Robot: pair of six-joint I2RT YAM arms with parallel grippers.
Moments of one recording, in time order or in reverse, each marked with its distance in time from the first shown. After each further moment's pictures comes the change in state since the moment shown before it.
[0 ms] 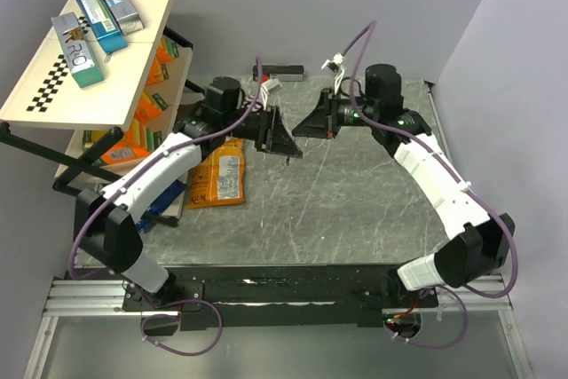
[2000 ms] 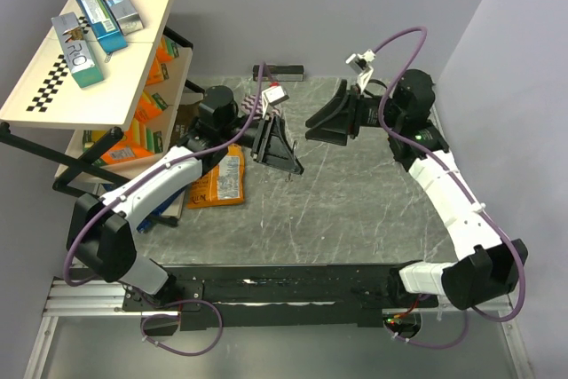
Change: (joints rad) left arm -0.047 -0.055 -0.154 0.472 0.237 -0.315; right arm -0.112 -0.130 -0.139 0.328 -0.165 0.190
